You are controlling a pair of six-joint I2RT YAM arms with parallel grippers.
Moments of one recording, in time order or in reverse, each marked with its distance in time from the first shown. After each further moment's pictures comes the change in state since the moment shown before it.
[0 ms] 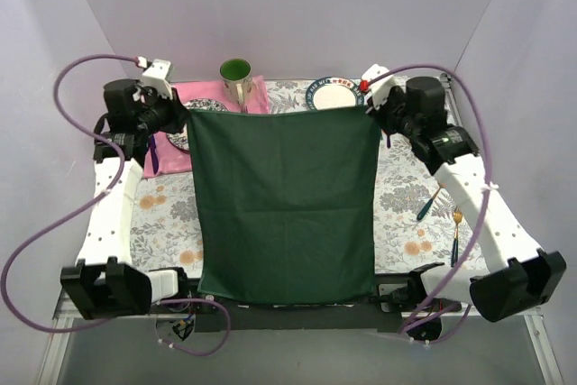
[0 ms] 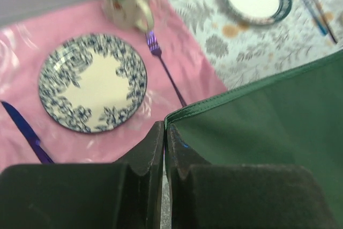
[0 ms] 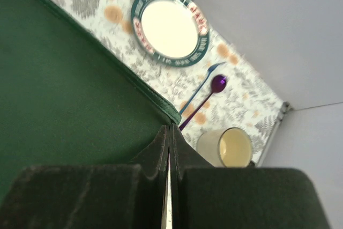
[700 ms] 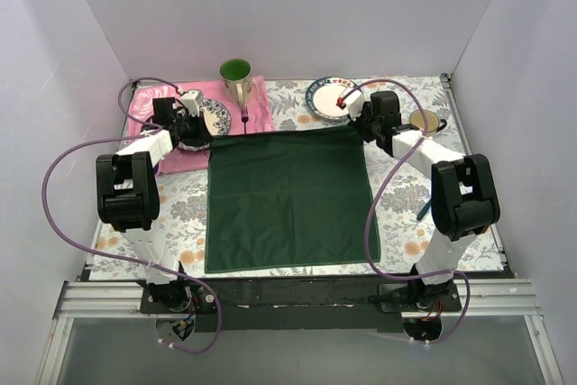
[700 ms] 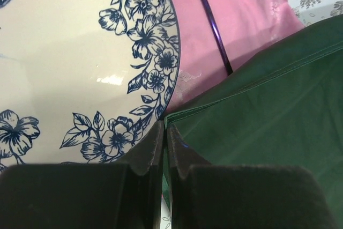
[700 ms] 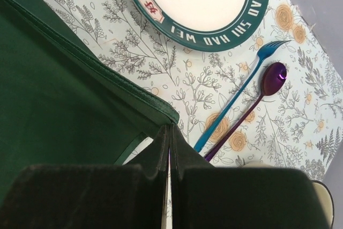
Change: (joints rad) left arm 0.000 0.668 -0.135 0.387 0.028 -0.017; right arm -0.075 0.556 -0.218 0.504 0.007 -0.086
